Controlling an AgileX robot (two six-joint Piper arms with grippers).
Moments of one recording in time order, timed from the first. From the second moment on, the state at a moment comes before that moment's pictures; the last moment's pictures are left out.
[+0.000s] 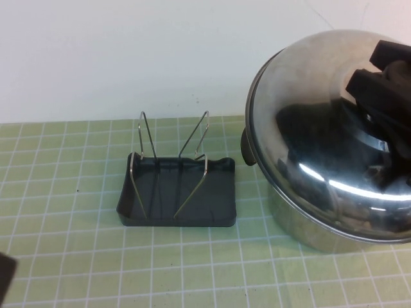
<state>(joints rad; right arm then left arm) 0.26 1.03 -0.66 -0.95 -0.77 0.79 0.07 0.01 -0.12 -1.37 0.34 0.13</state>
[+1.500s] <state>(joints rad) 0.26 1.03 -0.66 -0.88 -0.94 0.73 -0.53 1.35 -1.13 -1.67 0.85 1.08</state>
